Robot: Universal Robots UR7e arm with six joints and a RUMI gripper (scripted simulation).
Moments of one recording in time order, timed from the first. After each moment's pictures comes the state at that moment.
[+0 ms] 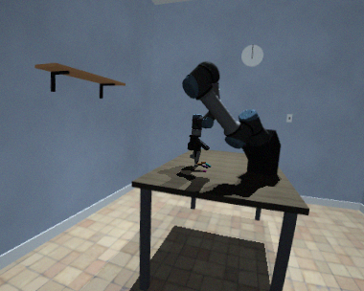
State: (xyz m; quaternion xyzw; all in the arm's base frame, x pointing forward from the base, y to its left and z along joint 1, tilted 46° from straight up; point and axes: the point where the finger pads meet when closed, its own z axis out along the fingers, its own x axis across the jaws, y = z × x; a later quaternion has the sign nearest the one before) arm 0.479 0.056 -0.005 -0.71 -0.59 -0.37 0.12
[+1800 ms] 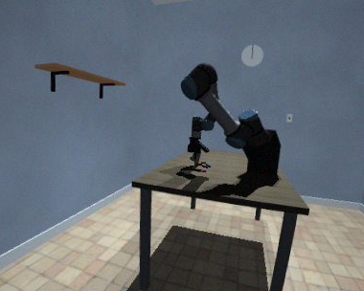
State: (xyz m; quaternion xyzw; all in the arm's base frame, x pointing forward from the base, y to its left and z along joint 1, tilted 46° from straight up) arm 0.486 0.066 -0.017 -0.71 -0.59 -0.37 0.12
